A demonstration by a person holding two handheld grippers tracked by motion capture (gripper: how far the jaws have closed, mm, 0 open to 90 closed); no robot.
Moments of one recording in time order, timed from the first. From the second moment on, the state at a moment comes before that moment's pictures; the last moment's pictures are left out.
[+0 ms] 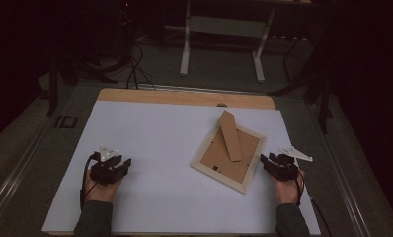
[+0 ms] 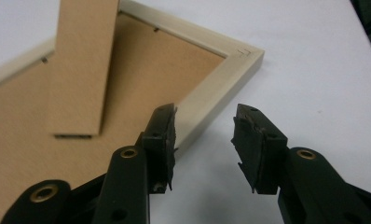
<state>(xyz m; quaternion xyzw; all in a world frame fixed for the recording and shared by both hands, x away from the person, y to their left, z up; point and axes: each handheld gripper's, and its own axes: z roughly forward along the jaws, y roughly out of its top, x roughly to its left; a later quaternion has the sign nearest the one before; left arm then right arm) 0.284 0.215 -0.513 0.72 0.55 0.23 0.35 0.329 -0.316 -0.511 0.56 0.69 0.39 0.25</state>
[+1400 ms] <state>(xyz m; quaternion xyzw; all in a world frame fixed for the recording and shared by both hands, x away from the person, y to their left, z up) 0.280 0.193 -0.505 0.74 0.51 0.22 0.38 0.378 -0.242 -0.503 0.54 0.73 0.38 0.19</state>
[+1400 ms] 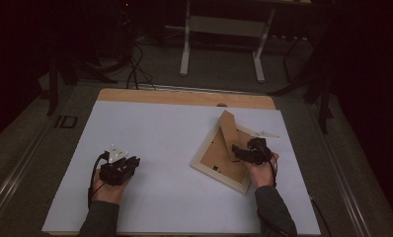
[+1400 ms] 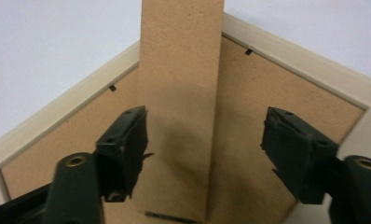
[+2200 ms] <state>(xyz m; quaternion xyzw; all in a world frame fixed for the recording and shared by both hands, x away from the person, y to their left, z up) 0.280 0.200 -0.509 0.73 0.52 0.22 0.38 0.399 -0.210 -0.518 0.56 0.73 0.34 0.19</state>
